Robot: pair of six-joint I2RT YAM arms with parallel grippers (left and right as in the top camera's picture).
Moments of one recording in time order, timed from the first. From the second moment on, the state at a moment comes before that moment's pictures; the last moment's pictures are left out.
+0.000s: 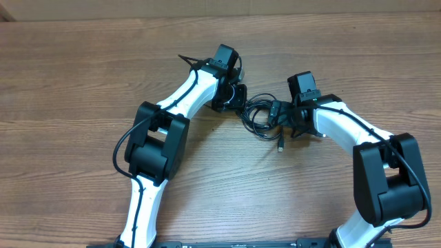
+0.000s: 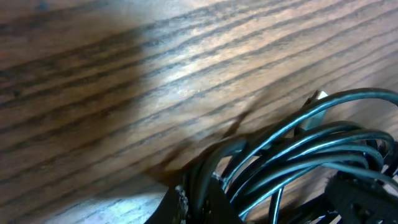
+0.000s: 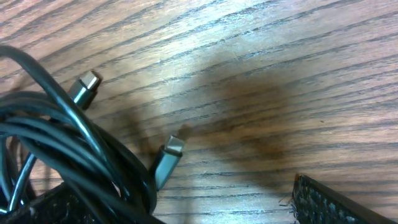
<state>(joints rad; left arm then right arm) -0.45 2.32 1.76 -0.77 0.39 -0.38 0.24 1.84 1.07 -0.48 -0.03 0.49</state>
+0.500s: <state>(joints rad) -0.45 2.31 1.77 -0.82 0.36 -0.25 0.25 1.83 1.04 -0.42 -0.06 0.41</state>
